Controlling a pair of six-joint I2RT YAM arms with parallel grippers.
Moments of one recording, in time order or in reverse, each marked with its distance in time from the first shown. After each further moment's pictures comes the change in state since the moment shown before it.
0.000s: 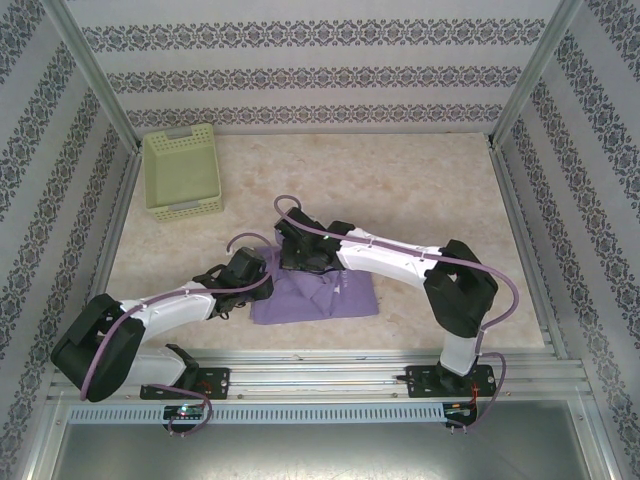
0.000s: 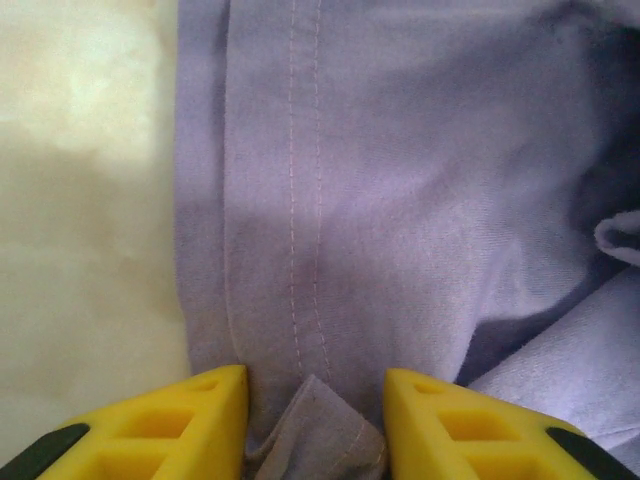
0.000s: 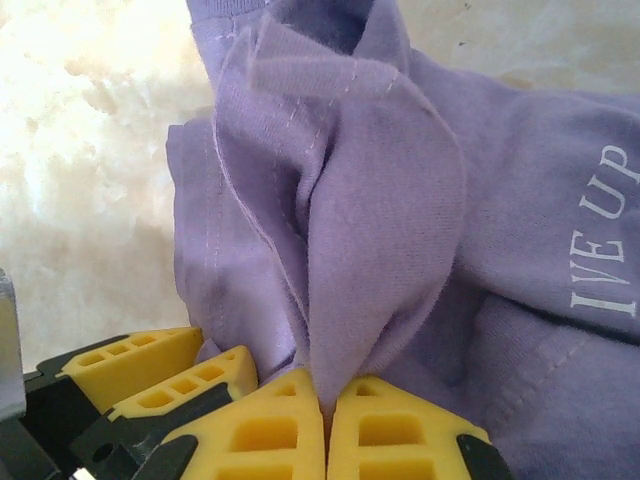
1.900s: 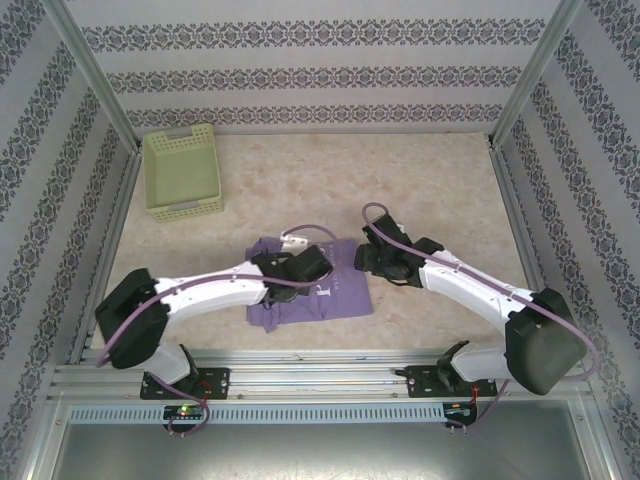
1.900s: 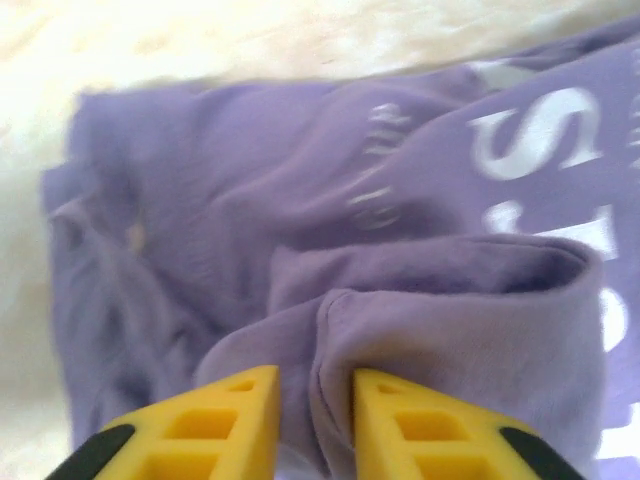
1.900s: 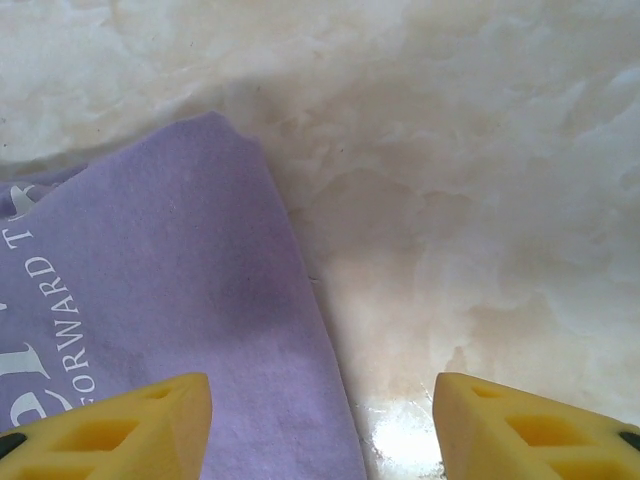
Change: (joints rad) left arm -0.373 0.209 0.488 -0.486 -0.419 -0.038; right arm -0.314 -0.502 -0.530 -0.018 0.101 -0.156
